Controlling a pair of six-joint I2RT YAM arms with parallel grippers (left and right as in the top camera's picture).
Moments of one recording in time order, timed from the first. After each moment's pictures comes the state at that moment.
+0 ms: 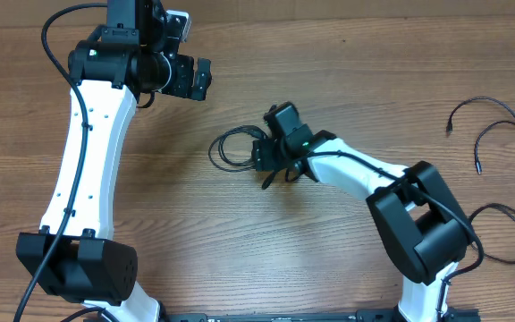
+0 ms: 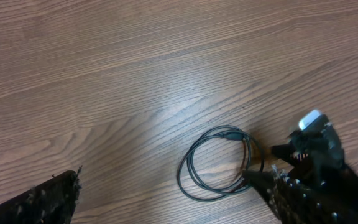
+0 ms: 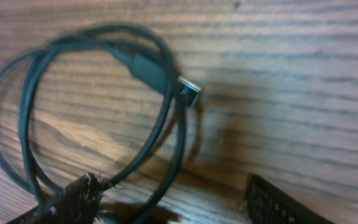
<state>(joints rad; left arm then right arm) -0.10 1.79 1.87 -1.07 0.20 0.08 0.60 2.00 1.22 -0.29 -0.04 0.43</state>
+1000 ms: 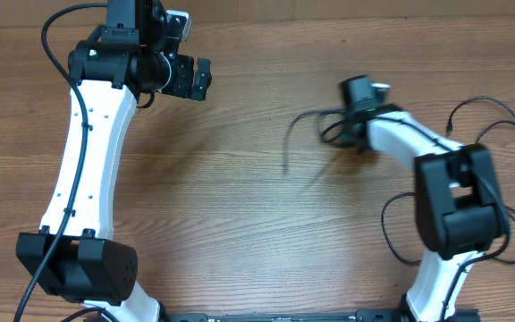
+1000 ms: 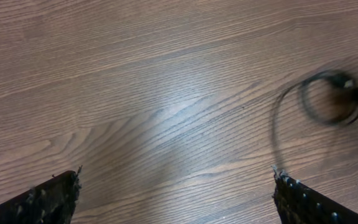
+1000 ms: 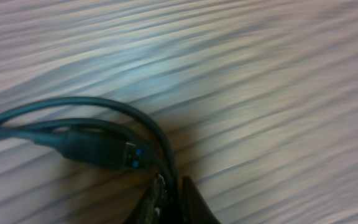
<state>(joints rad) -0.10 1.79 1.87 -1.07 0.20 0.08 0.17 2.03 1.26 -0.44 0.37 0.41</state>
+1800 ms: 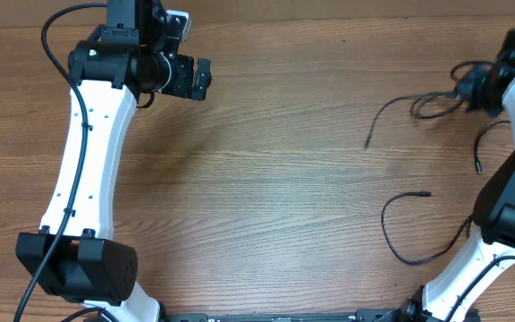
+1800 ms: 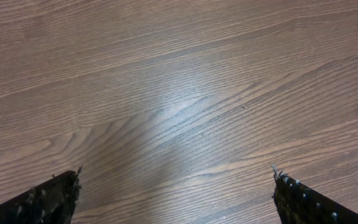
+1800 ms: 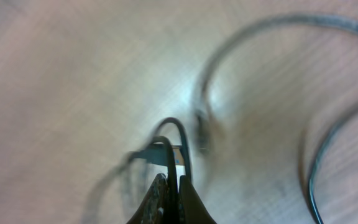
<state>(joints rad) -0.10 1.79 1.87 -1.07 0.20 0.08 -0.36 2.10 1.80 -0.76 -0.05 0.39</state>
